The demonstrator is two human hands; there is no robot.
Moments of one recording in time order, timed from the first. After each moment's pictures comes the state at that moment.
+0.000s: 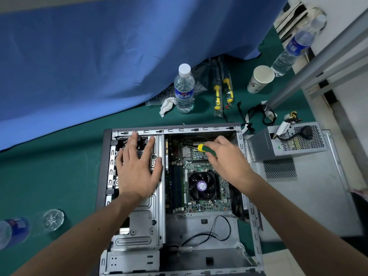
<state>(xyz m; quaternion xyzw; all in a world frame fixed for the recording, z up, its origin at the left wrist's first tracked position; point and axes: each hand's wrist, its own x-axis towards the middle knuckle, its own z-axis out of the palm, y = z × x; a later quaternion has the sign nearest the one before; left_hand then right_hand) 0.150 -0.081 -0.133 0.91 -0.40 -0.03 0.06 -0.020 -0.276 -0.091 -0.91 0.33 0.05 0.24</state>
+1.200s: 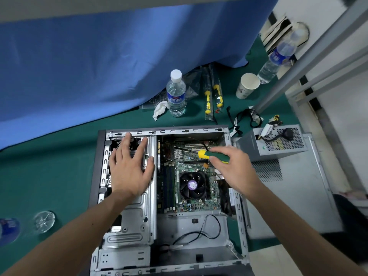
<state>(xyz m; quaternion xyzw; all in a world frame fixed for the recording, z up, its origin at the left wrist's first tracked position) 0.150 -0.082 -0.129 0.91 -0.40 -0.04 0.08 -0.064 -0.271 -0.055 -0.79 0.44 -0.05 0.42</state>
